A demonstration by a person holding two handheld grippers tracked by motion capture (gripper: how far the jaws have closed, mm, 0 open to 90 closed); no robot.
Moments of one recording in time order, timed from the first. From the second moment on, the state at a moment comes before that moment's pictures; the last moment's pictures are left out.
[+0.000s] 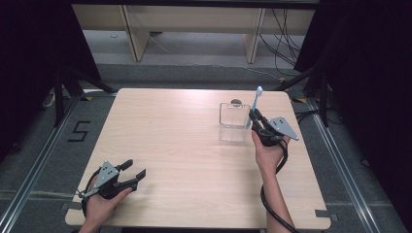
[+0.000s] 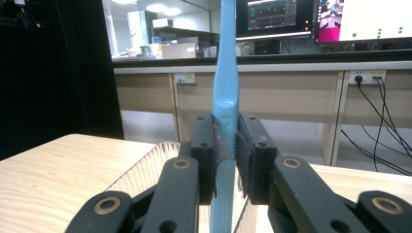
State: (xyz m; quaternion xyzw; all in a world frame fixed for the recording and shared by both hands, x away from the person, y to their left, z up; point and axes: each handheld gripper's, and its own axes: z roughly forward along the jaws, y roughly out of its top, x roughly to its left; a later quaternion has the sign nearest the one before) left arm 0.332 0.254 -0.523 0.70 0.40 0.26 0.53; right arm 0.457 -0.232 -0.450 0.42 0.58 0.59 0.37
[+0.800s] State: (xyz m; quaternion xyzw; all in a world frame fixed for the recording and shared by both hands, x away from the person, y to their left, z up) left arm 0.332 0.254 -0.523 0.70 0.40 0.25 0.53; right arm 0.457 -0.232 -0.461 0.42 0.59 0.59 0.36
